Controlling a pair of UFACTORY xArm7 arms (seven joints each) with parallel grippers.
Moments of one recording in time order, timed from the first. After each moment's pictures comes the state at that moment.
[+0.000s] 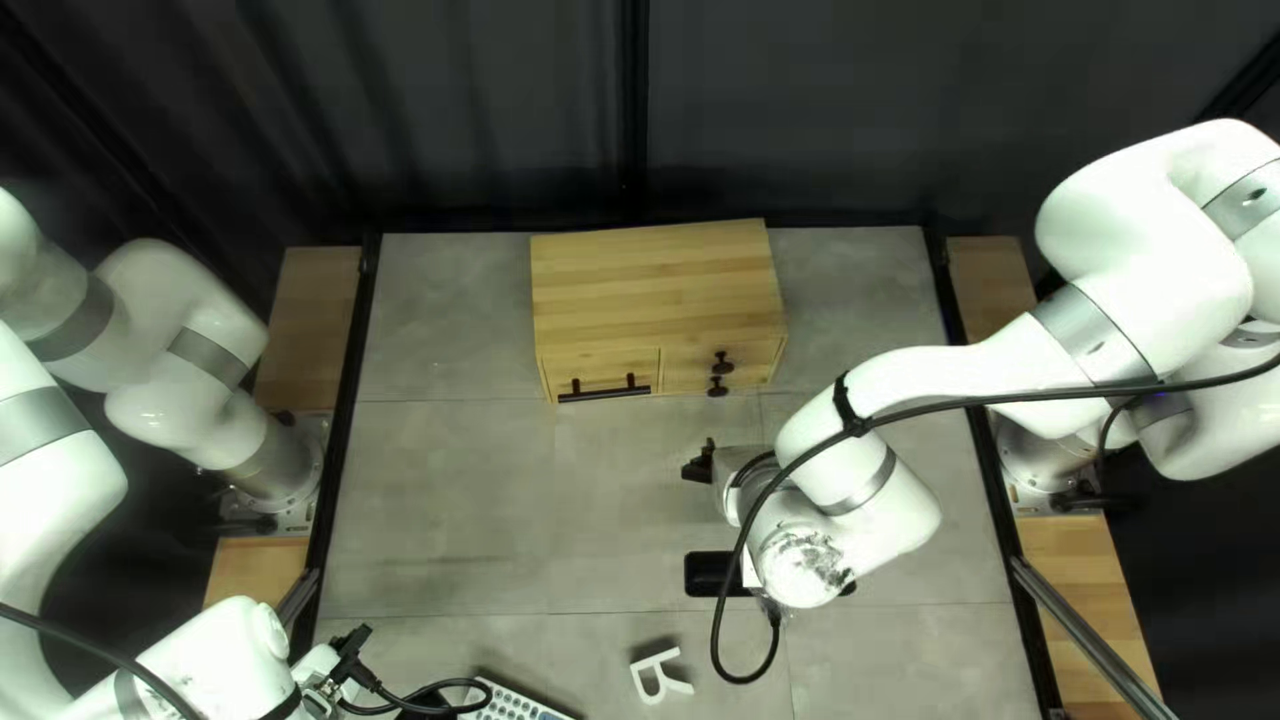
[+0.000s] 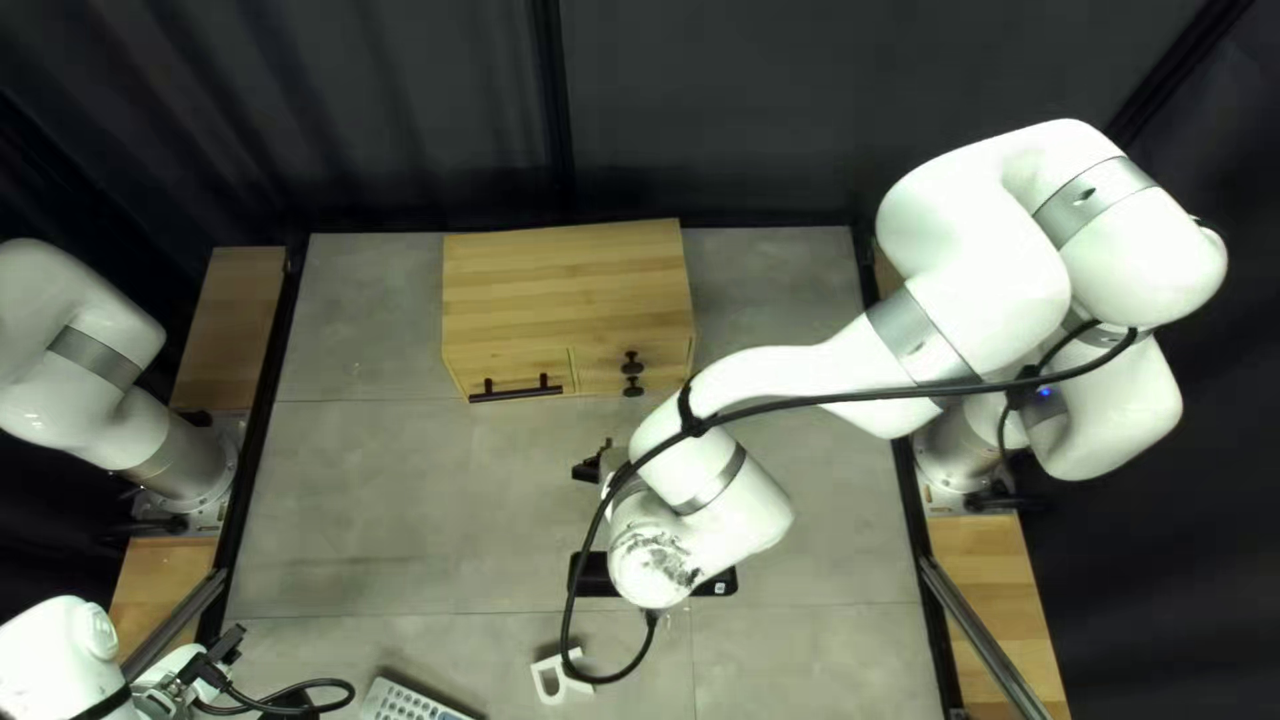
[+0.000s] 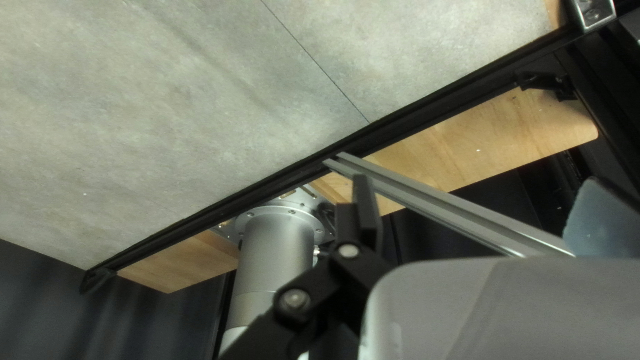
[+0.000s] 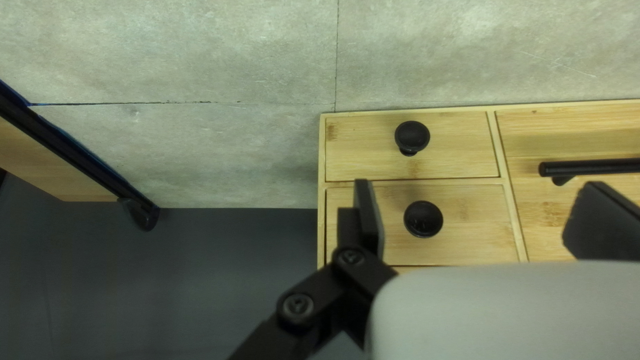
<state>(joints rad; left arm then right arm) -0.43 -0.09 -0.56 0.95 -0.11 1.42 -0.26 0.14 0.20 0.28 1.13 -0.67 1.34 -0.83</state>
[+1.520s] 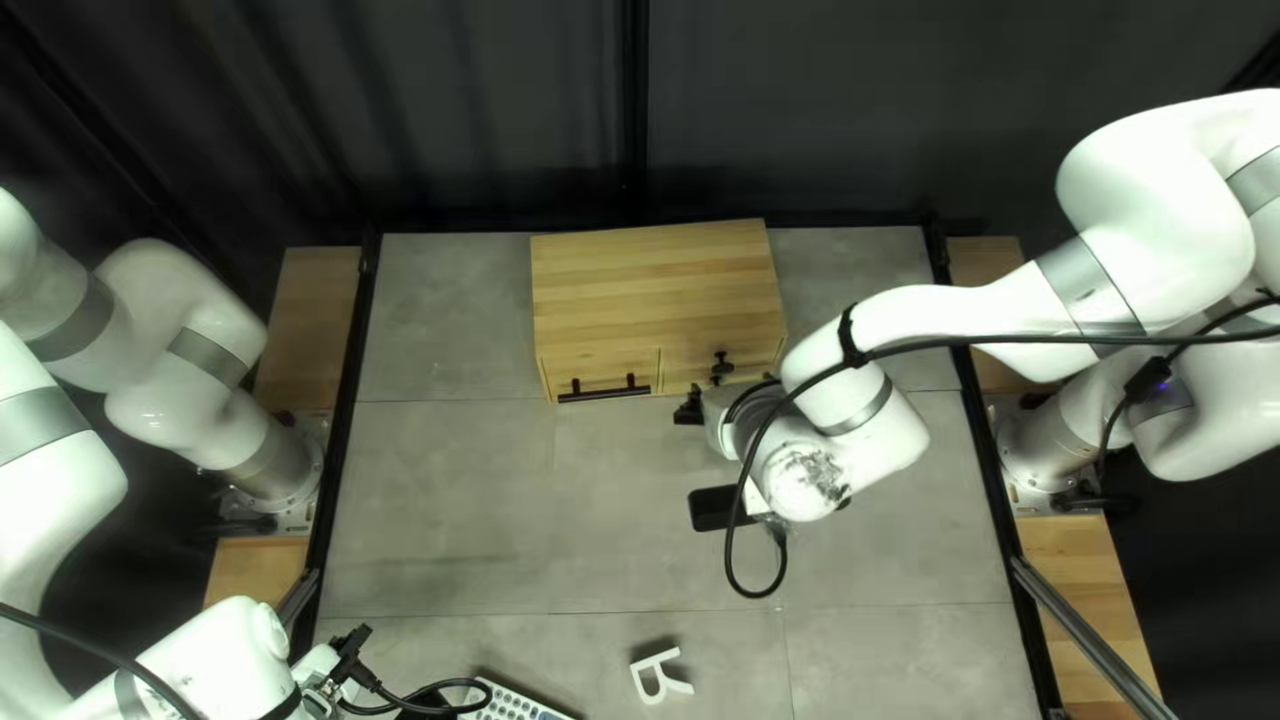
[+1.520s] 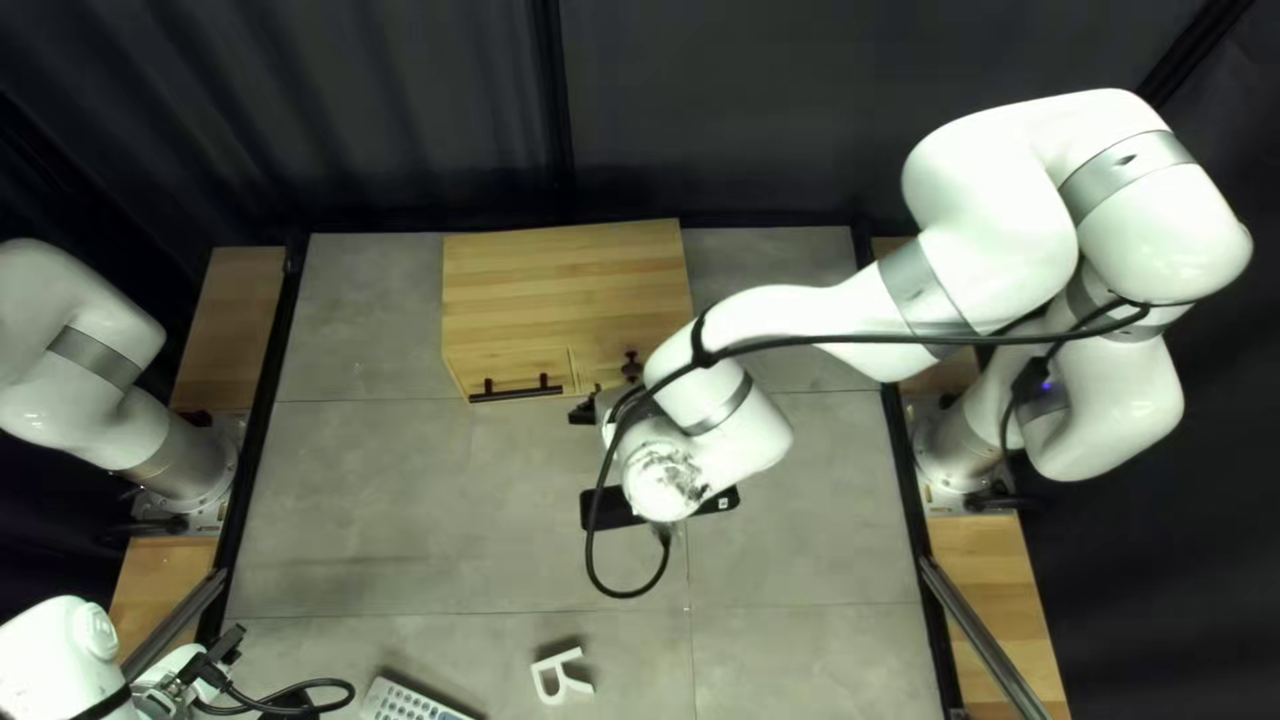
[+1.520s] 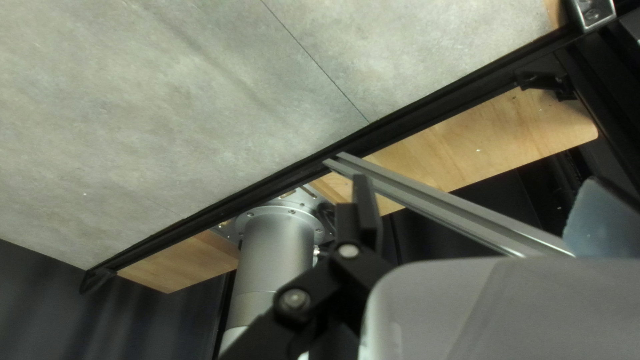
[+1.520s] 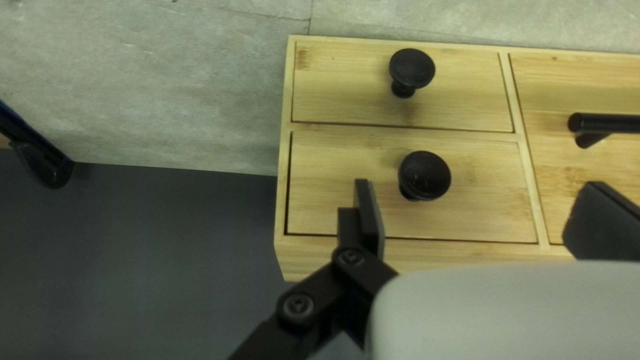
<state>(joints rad) -0.43 -0.09 -0.56 0.95 -0.11 1.42 -0.26 0.03 0.13 0.19 0.98 -0.78 1.14 -1.03</state>
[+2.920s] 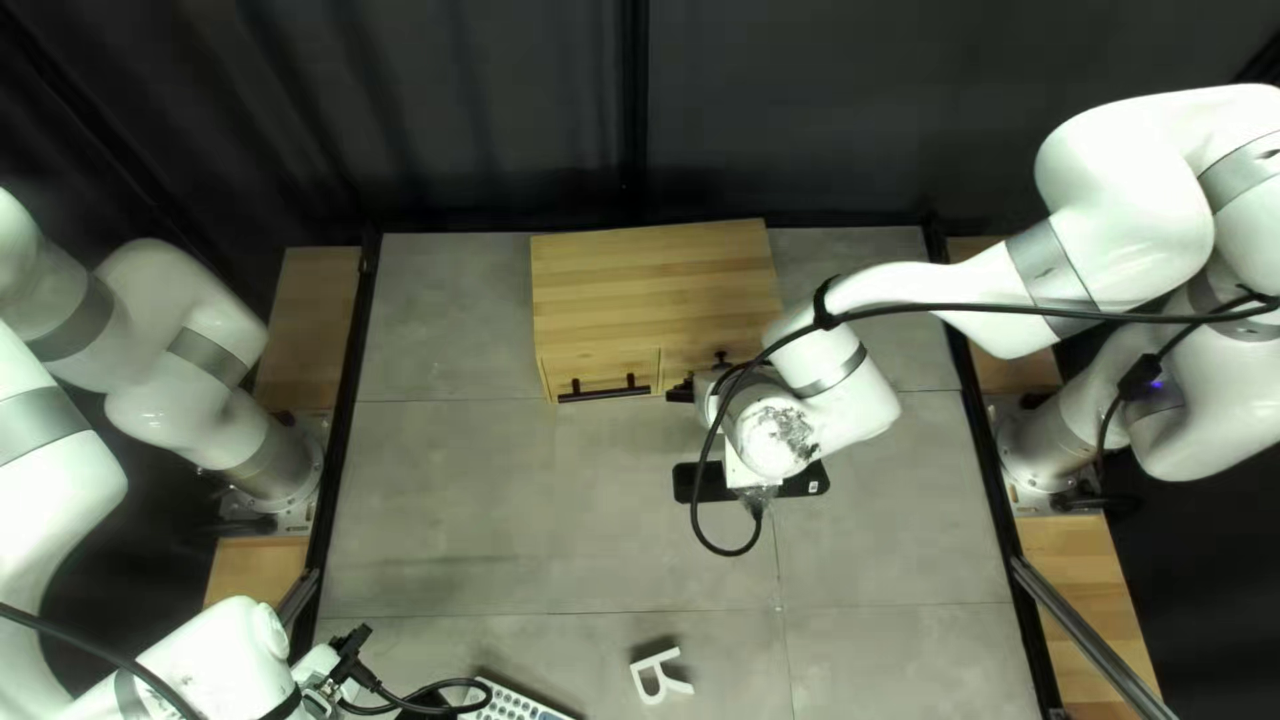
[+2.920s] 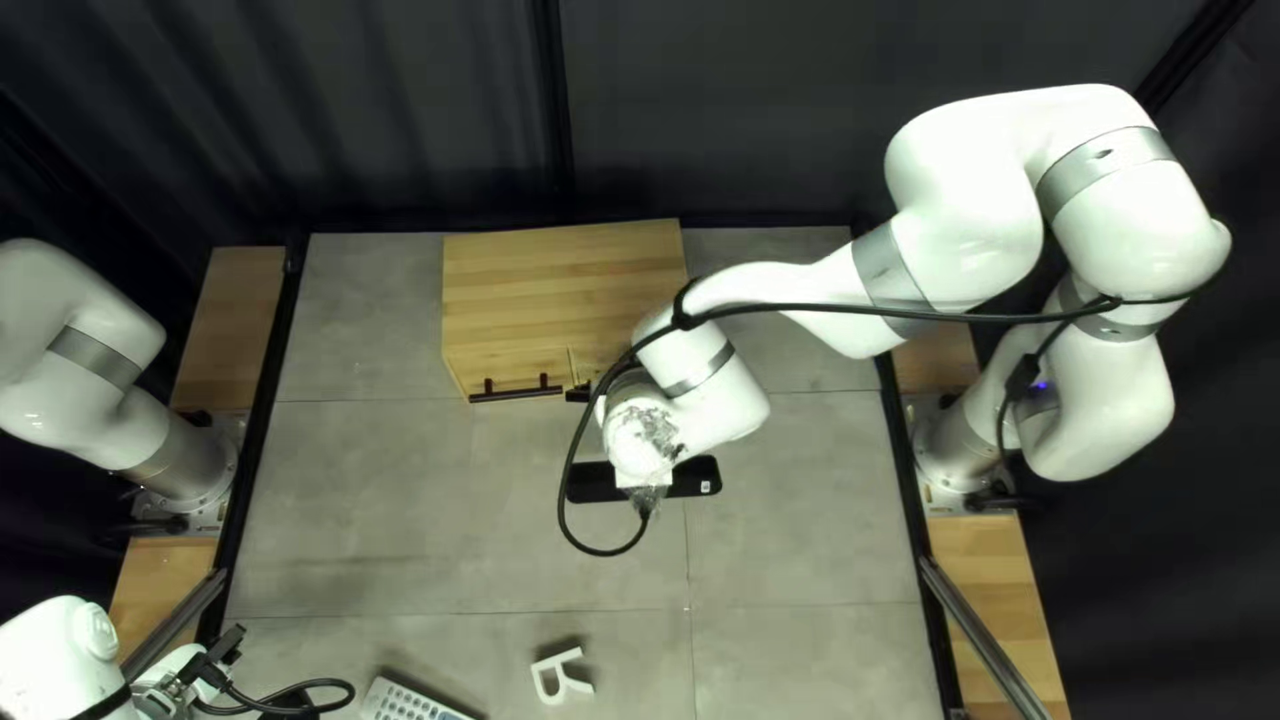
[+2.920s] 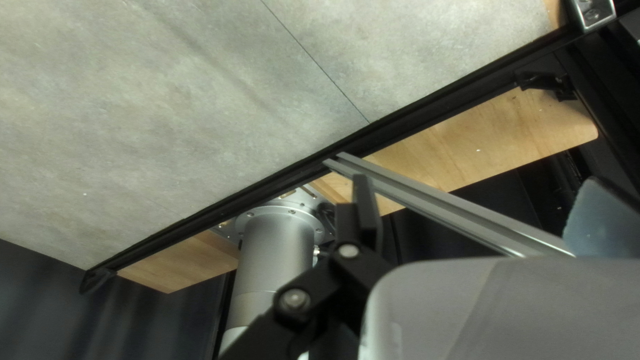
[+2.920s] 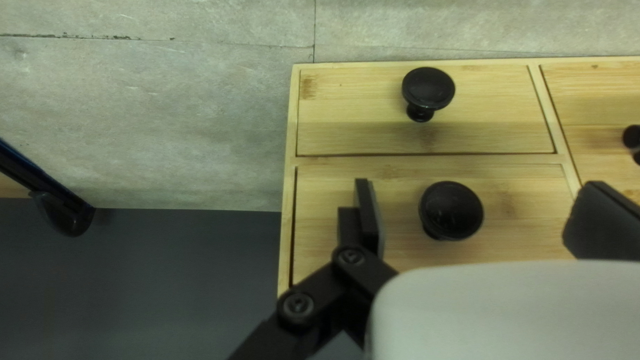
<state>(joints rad) -0.43 -0.09 -0.56 0.95 -0.11 1.42 -0.26 -0.02 0.16 0.15 0.97 -0.76 1.05 -1.00</state>
